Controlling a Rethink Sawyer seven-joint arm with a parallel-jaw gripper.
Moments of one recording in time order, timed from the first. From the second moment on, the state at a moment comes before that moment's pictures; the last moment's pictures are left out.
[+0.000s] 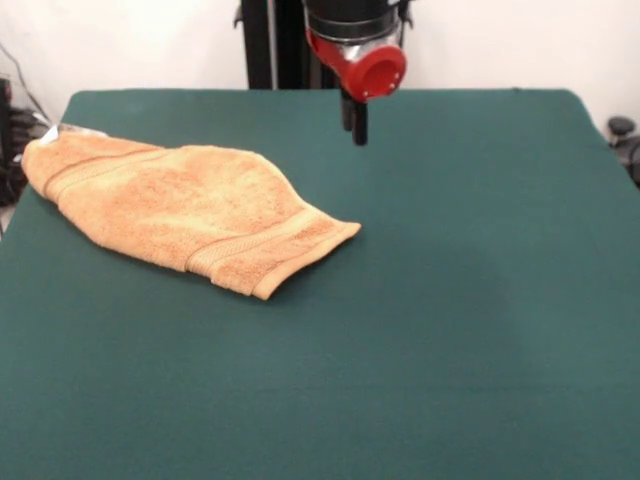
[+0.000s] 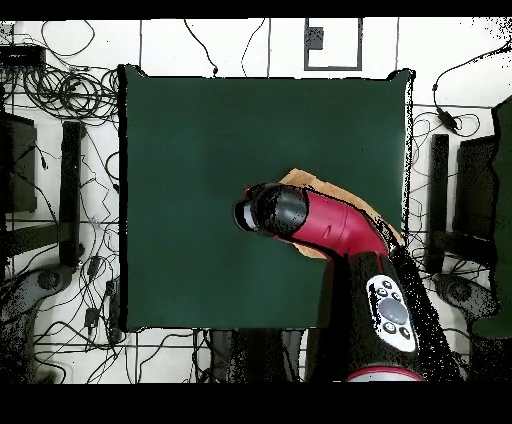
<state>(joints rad) -0.23 -0.66 0.00 1.68 0.06 0.64 2.64</state>
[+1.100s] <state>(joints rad) -0.45 -0.42 0.07 1.71 0.06 0.22 2.64</state>
